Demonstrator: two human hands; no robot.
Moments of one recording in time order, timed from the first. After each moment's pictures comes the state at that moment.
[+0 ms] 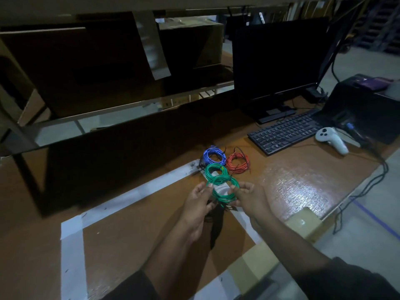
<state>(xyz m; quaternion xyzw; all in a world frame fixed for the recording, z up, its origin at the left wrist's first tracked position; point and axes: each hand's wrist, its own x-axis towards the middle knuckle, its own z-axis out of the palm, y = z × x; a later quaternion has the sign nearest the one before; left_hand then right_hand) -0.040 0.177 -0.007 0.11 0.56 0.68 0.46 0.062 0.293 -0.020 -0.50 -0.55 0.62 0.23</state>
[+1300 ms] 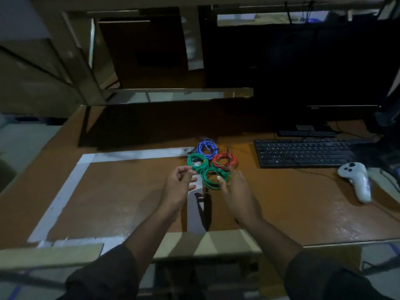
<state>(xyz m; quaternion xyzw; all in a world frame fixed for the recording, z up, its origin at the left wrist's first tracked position) 0.049 0.248 -0.010 0.03 0.71 0.70 0.12 0.117 0.415 -0.045 -0.21 -0.91 0.31 0.18</state>
